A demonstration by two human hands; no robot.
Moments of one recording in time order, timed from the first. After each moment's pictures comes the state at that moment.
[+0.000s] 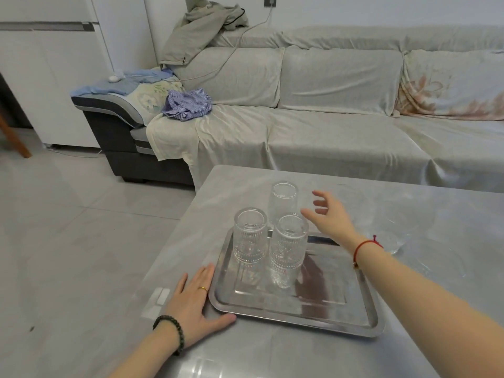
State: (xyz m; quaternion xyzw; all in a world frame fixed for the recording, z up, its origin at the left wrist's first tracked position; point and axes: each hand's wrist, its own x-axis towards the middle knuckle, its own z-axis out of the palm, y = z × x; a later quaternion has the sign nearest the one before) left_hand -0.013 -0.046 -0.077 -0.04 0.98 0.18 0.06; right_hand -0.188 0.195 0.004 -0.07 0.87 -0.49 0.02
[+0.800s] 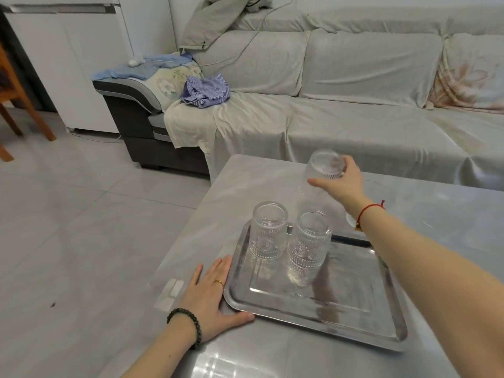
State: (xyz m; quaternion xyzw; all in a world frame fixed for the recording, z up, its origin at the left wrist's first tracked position) left_hand -0.018 -0.045 -0.079 -0.04 0.98 0.17 0.07; right_hand -0.243 0.161 0.022 -0.05 0.84 -0.54 -0.08
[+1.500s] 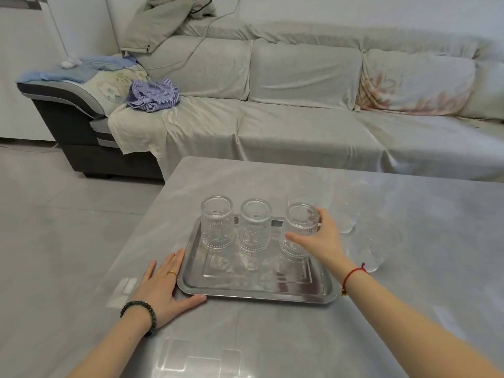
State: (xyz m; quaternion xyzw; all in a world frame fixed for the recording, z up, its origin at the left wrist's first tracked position) left_hand -0.015 -0.044 -0.079 -0.03 0.99 0.15 0.05; right_hand -0.118 0.247 -0.017 -0.01 0.86 -0.50 -0.06
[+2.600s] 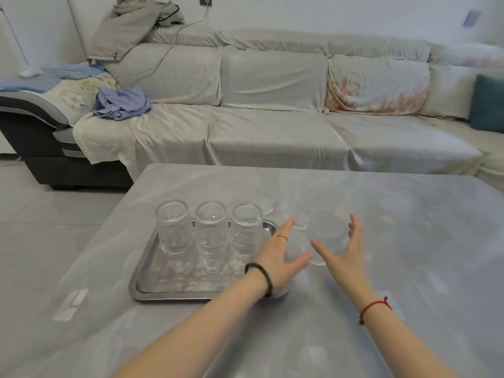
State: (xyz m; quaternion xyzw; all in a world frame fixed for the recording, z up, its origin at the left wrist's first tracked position) left_hand -0.070 0.213 -0.013 0.16 0.85 0.50 0.04; right_hand -0.088 0.372 -0.040 0.06 0.84 -0.51 -0.18
